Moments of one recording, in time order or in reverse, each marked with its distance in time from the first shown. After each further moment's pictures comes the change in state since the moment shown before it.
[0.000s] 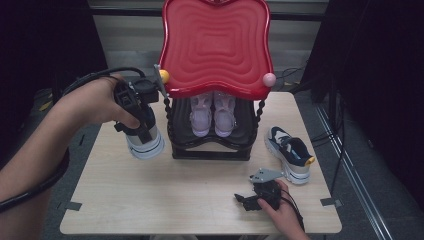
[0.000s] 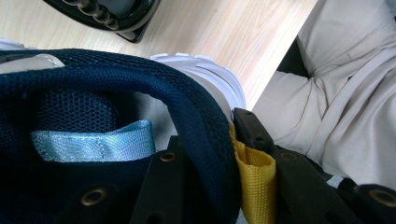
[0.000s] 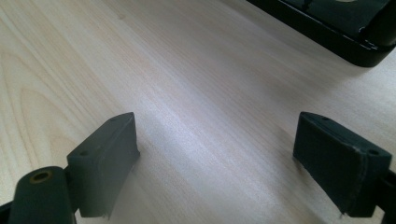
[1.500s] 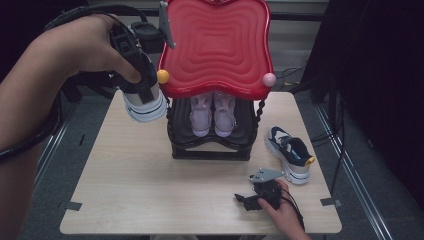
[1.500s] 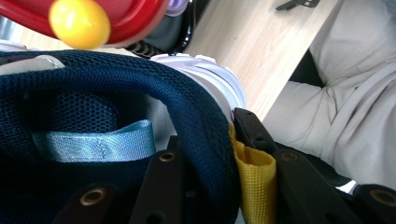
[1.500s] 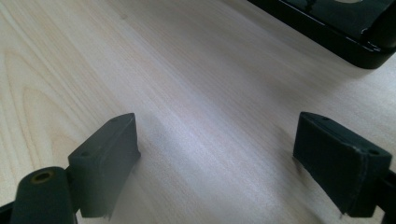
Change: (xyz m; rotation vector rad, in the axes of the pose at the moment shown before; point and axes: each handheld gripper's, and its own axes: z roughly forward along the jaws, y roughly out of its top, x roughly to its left) left arm -0.015 0.032 -0.092 -0.037 0.138 0.016; right arm -0.002 0.000 0.000 -0.001 0.013 -0.009
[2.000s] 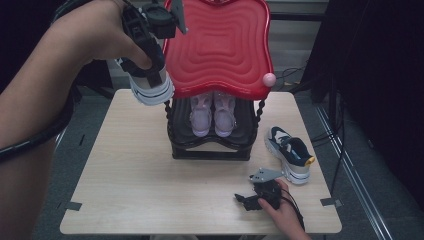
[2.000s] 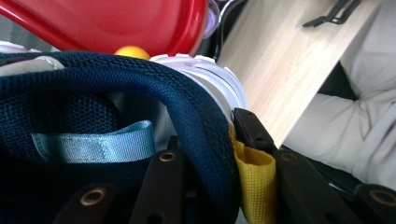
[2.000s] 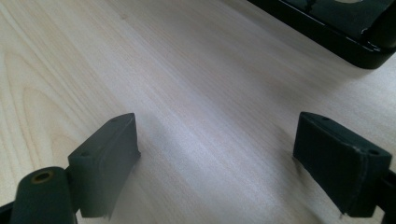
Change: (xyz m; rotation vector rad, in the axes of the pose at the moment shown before) left arm -0.007 0.024 -0.016 -0.019 0.130 0.032; right arm 0.000 0.000 0.000 -0.003 0.001 -0.003
